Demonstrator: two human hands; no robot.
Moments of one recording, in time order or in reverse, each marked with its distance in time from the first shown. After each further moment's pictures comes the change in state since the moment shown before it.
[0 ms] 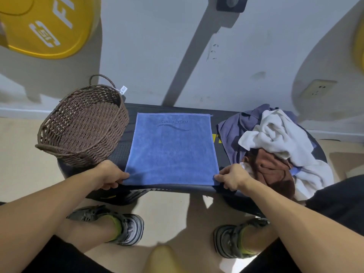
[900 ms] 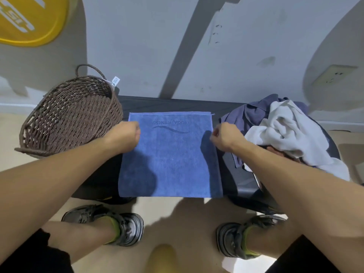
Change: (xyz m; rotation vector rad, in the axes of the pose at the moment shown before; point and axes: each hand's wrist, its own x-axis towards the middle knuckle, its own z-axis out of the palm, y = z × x) left_hand 0.037 0.101 -0.017 0.561 0.303 0.600; right_hand 0.046 -0.098 -0.037 -0.461 0.229 -0.246
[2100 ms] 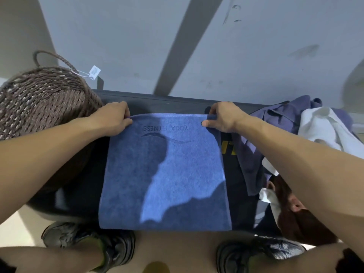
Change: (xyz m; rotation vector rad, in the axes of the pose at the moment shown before) left_hand 0.125 -0.033 0.004 0.014 -0.030 0.037; right_hand 0.144 -0.006 -0.014 -0.090 -0.171 -0.175
